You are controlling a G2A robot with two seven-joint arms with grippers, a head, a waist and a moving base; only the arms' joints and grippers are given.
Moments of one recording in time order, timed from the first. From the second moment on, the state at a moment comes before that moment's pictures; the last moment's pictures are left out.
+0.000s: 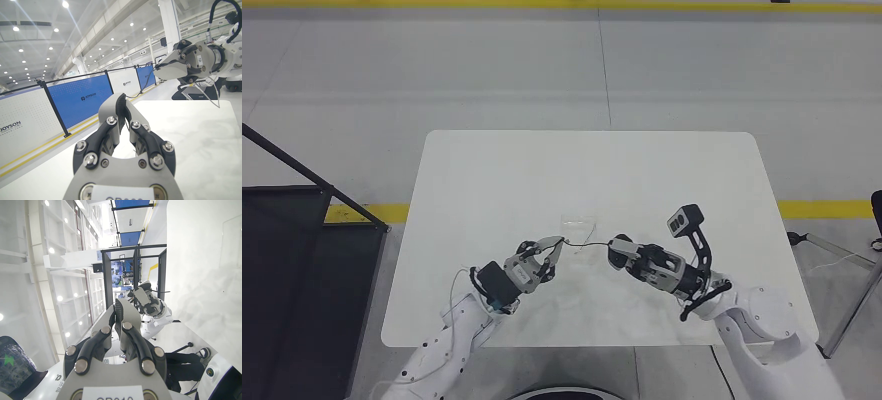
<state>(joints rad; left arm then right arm) 1.33 -1.23 -1.11 -1.50 1.67 -0.23 0.89 -1.38 -1.04 1.32 -1.92 0.59 0.06 0.73</state>
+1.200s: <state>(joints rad) 1.33 -1.23 -1.11 -1.50 1.62 -0.21 0.90 -1.37 -1.05 1.28 -1.96 0.43 0.12 0.70</state>
